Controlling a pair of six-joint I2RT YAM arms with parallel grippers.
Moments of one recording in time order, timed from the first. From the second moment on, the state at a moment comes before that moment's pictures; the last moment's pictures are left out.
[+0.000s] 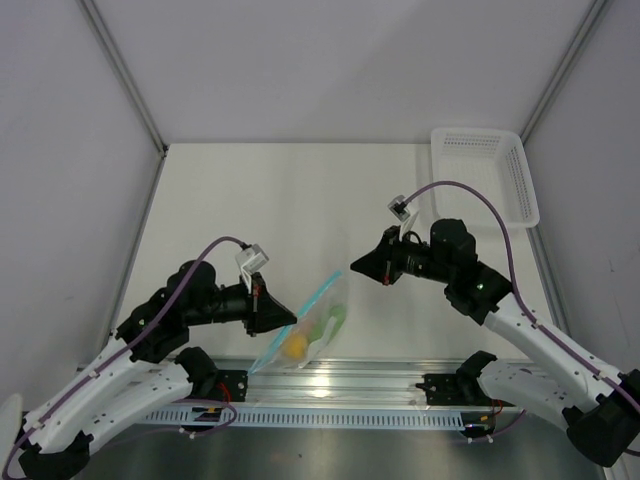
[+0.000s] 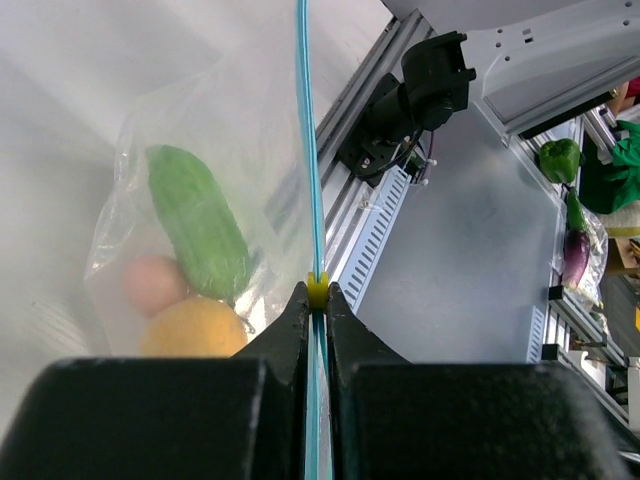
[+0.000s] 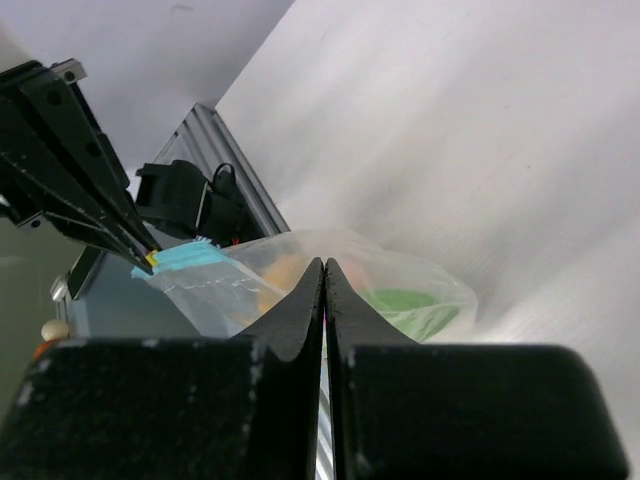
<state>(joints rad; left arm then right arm) -0.78 0.55 0.72 -0.55 0.49 -0.47 0.67 0.93 0.81 -0.14 -0.46 0.50</state>
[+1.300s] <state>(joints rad) -0.78 0.63 0.72 -0.55 0.57 -0.47 0.91 1.40 1.27 -0.66 -0.80 -0.07</state>
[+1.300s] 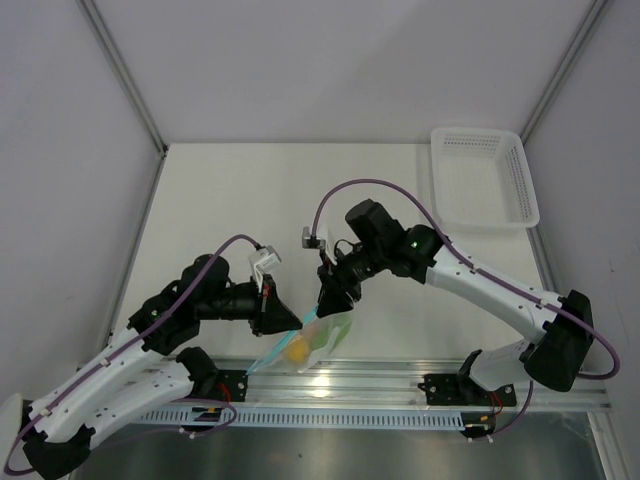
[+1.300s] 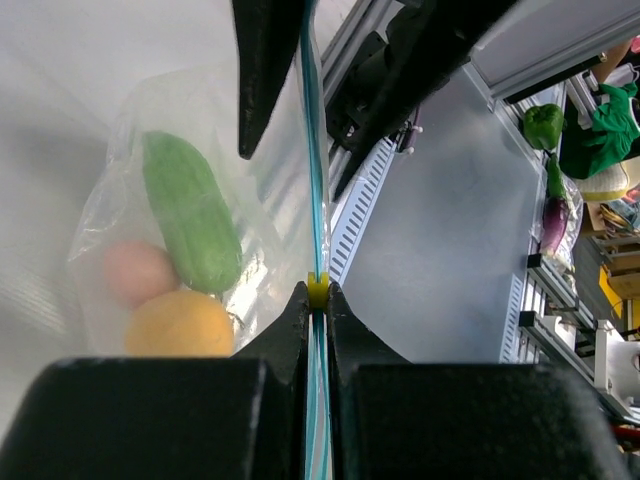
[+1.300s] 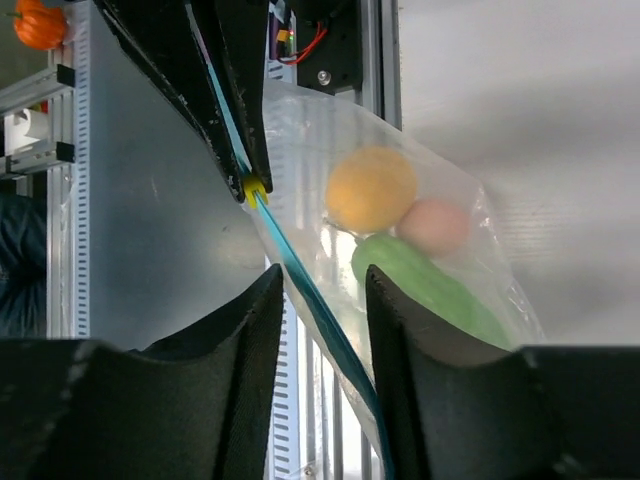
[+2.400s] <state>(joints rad) -0.78 0.53 0.72 -0.61 0.41 -0.46 0.88 1.29 1.11 -0.47 -0.50 0.18</state>
